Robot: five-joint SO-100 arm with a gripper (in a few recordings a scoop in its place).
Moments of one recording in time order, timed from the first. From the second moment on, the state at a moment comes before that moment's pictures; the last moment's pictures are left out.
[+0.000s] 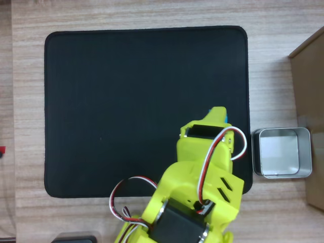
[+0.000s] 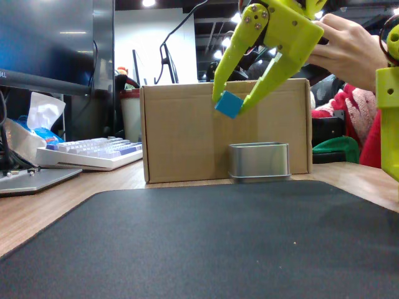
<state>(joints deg) 30.2 155.0 142.1 59.5 -22.6</state>
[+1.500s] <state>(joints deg) 53.6 136.2 140.0 35.8 -0.2</state>
